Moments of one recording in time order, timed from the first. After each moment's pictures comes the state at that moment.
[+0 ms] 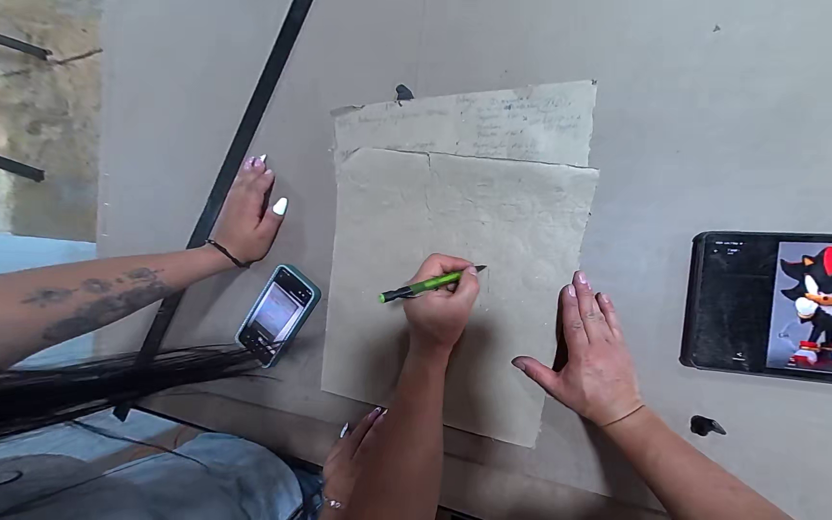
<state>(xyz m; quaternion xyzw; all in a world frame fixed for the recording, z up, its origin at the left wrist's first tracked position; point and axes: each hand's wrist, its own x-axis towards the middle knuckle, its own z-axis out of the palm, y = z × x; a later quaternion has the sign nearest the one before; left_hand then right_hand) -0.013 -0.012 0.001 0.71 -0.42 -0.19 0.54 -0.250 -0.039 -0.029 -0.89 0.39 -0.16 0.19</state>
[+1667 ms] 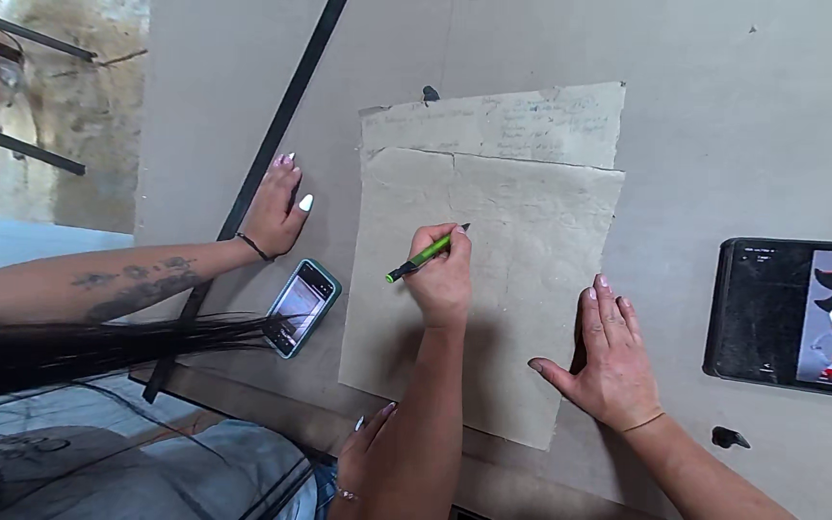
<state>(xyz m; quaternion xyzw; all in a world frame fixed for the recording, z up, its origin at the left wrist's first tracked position) 0.000 -0.046 0.008 0.76 -0.27 -0.10 0.58 -0.250 -0.039 -0.029 -0.88 0.39 -0.17 0.19</state>
